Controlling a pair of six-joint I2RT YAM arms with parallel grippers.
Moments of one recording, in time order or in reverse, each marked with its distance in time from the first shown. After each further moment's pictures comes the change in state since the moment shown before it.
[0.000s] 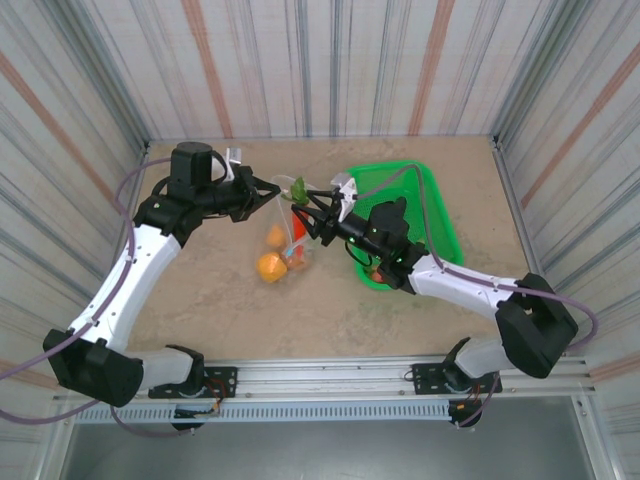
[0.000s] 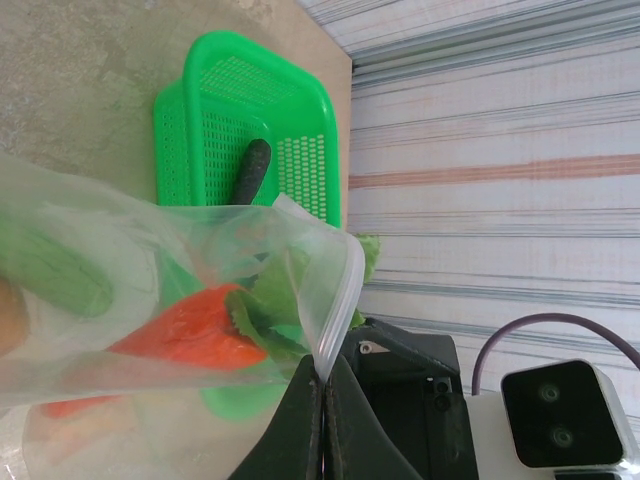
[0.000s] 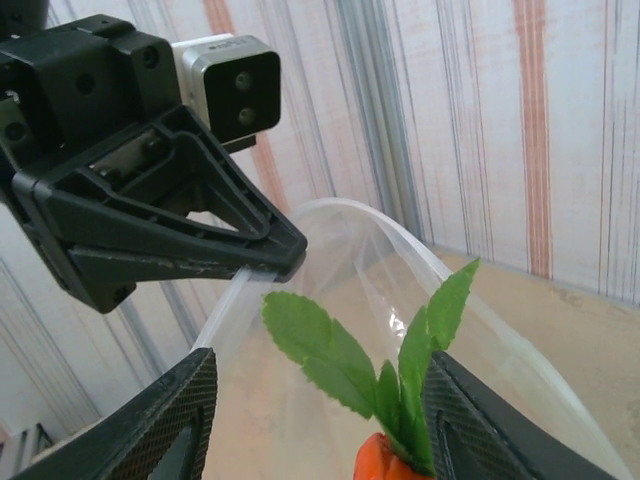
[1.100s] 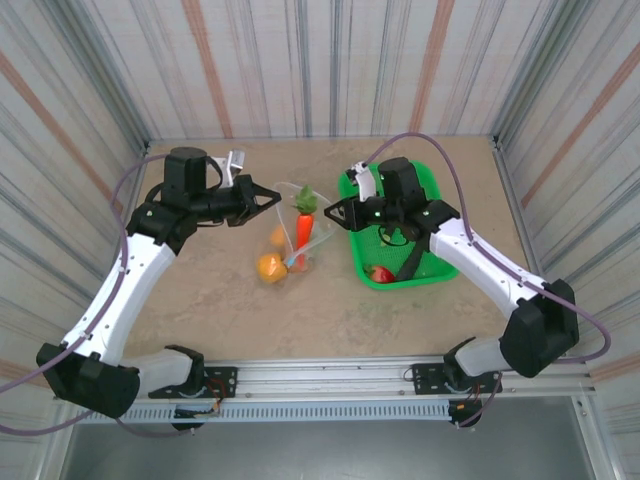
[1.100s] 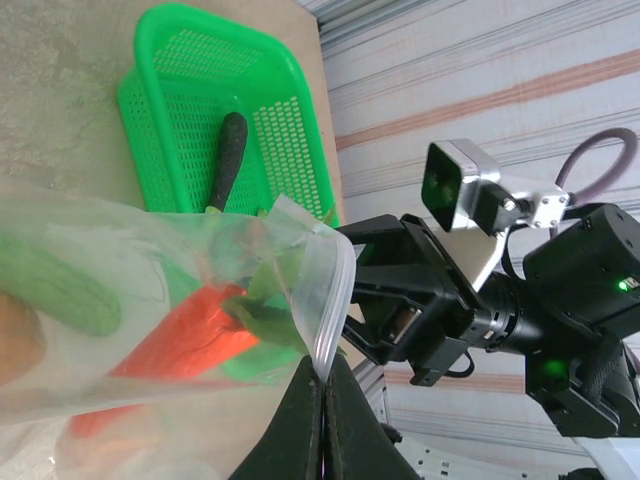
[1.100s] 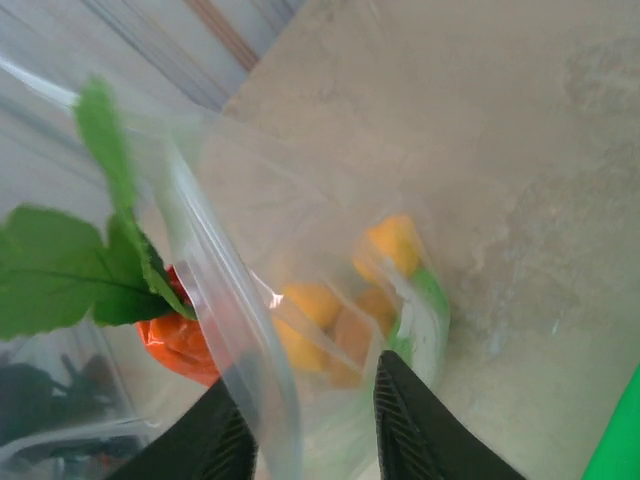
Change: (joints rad) left arm 0.000 -0.058 -0.021 -0.037 0.085 0.182; right arm -0.229 0.017 0.358 -1.019 -0.284 0.031
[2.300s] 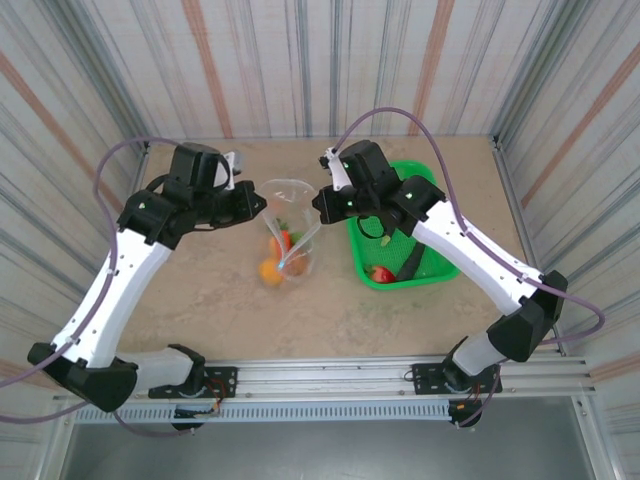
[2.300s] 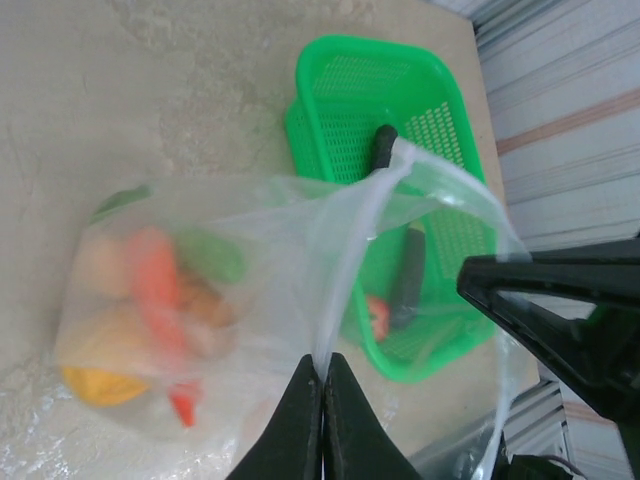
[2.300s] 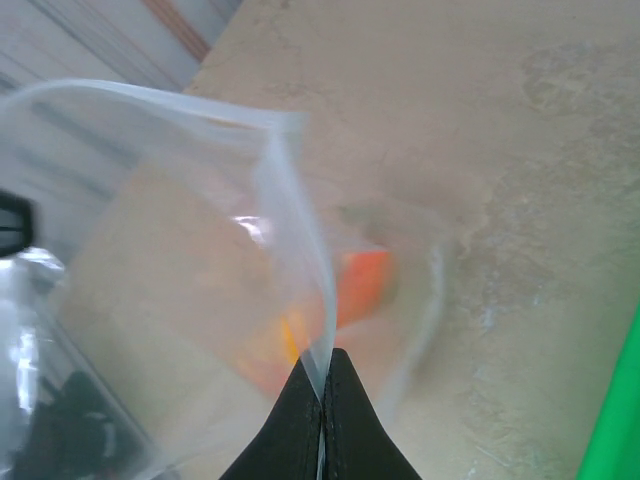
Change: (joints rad) left arm -0.128 0.043 0.226 -0.382 -0.410 0.202; right arm 0.210 0.116 0.435 -0.404 0.331 0.087
